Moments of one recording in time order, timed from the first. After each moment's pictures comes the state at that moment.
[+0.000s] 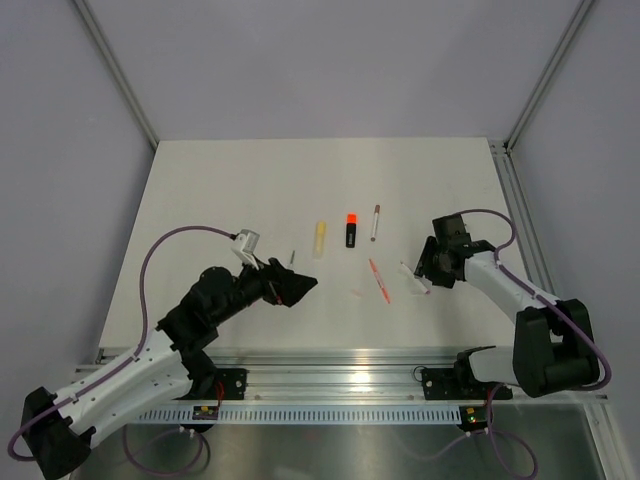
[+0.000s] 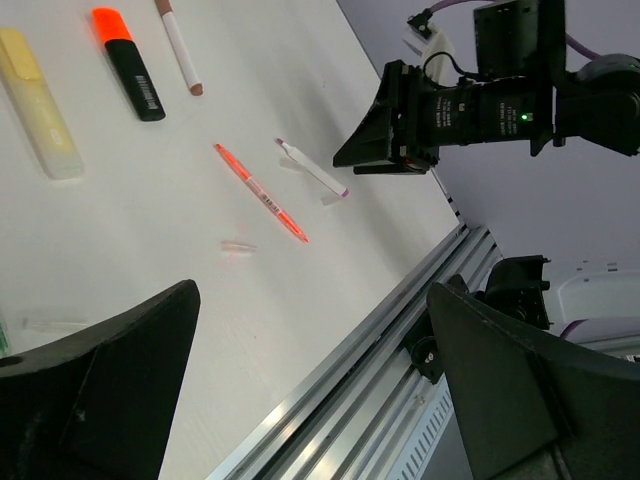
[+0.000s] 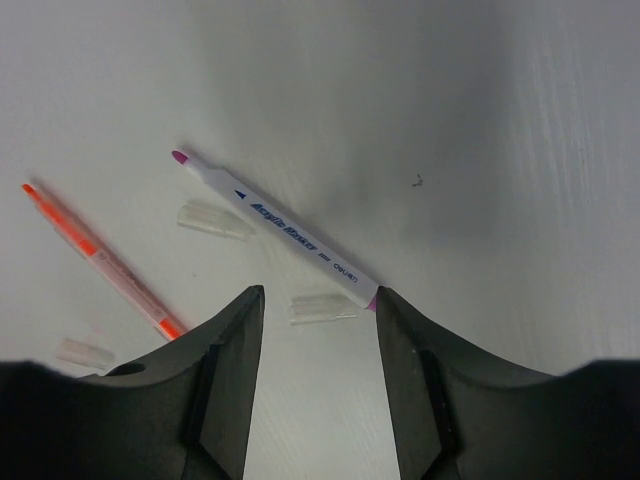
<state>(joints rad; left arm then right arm) -0.78 0.64 0.41 0.07 0.09 -0.72 0.21 1.30 0.72 -0.51 0.06 0.58</state>
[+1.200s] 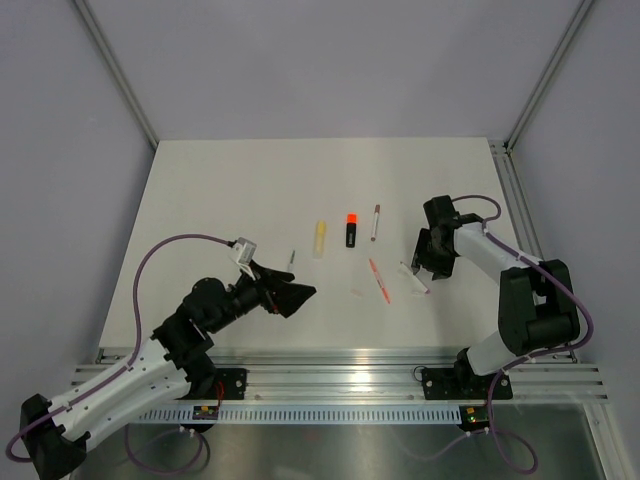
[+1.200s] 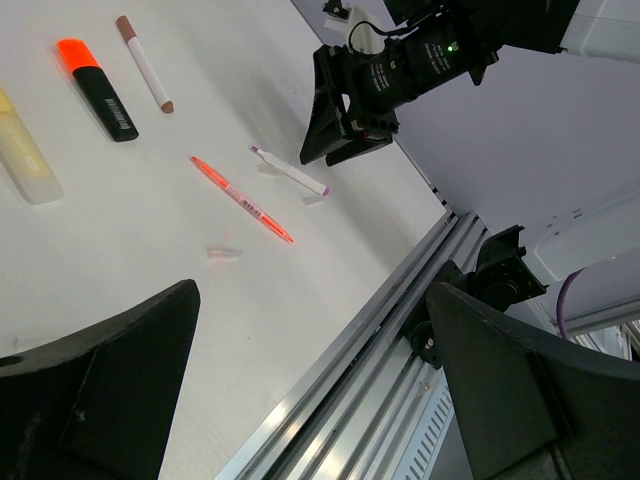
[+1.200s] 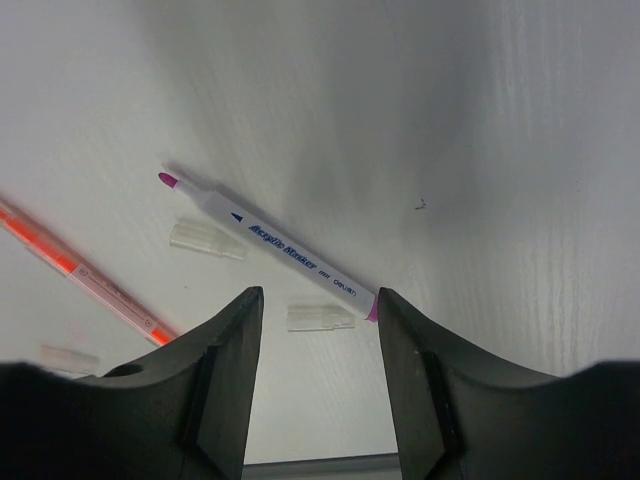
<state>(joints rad) -0.83 0.53 0.35 0.10 0.09 -0.65 0.21 1.54 0.94 -0.70 0.06 0.51</state>
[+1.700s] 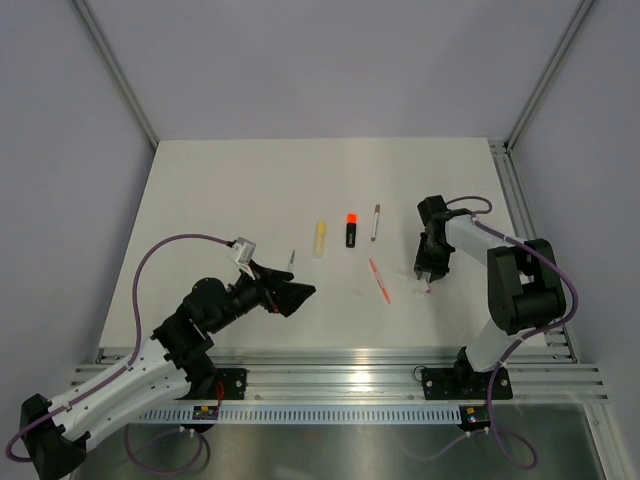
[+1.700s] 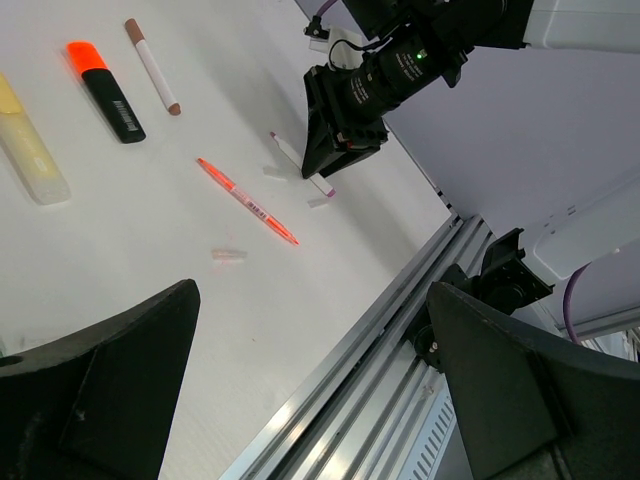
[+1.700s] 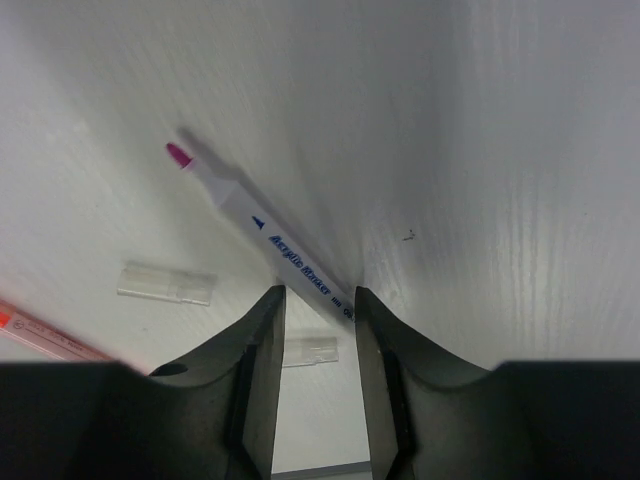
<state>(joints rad) -0.83 0.53 0.35 0.10 0.07 -0.65 0.21 1.68 0.99 -0.72 0.09 0.50</state>
